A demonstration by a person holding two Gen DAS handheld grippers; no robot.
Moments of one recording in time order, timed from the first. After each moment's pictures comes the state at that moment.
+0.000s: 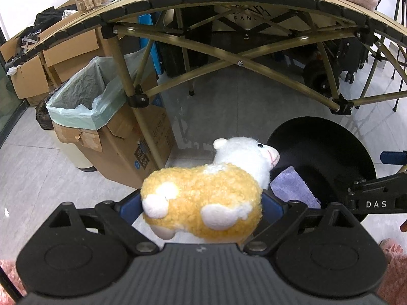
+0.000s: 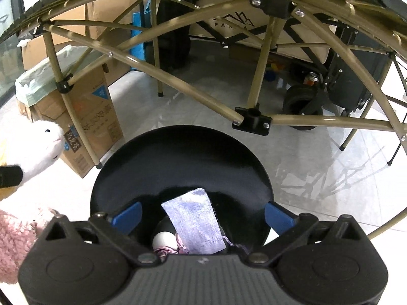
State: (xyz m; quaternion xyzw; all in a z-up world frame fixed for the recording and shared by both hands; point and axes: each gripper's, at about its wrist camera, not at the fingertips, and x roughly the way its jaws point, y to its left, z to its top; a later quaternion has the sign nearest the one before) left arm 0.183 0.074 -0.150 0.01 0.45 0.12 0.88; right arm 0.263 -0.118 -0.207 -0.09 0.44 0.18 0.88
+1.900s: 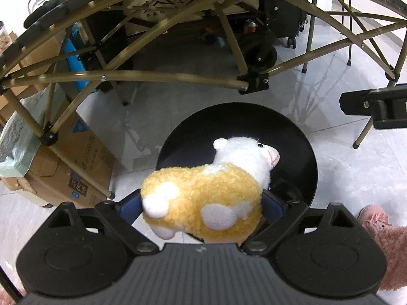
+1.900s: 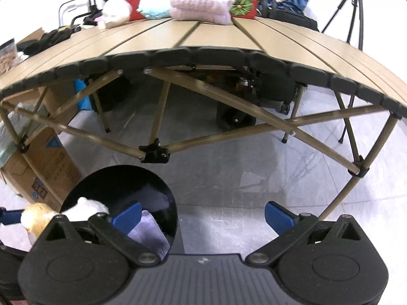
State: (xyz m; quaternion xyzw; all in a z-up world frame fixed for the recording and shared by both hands) left arm 0.230 -0.044 -0.179 0.09 0.48 0.00 0.88; right arm 0.261 -0.218 -0.146 -0.01 0.41 0.06 0.91
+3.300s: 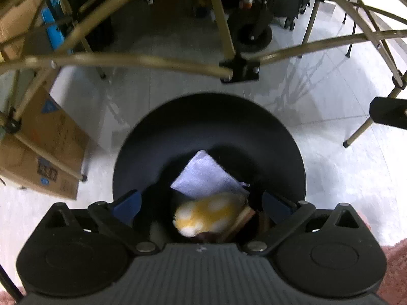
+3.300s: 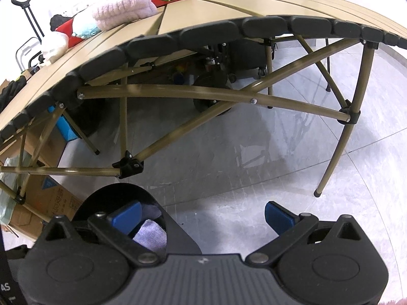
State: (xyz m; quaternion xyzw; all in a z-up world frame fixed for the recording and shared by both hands) left arm 0.284 -0.062 -0.205 0.04 0.55 -0.02 0.83; right arm 0.278 -0.263 -0.160 0.13 0.45 0.01 0.89
